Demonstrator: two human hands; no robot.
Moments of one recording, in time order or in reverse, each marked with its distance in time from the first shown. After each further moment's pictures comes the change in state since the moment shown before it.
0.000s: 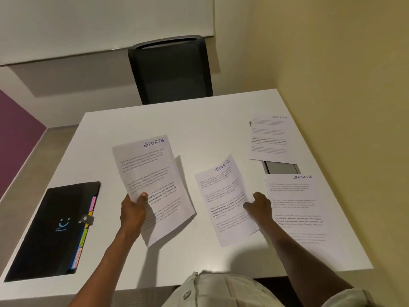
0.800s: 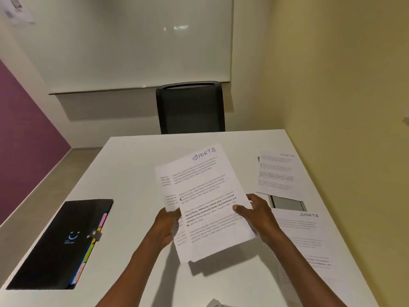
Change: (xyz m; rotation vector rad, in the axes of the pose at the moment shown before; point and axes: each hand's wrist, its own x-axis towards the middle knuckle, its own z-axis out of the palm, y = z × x) left_hand -0.029 0.038 0.042 -0.459 -0.469 -0.232; right_hand -0.056 -0.091 -0.079 0.488 -0.232 -0.336
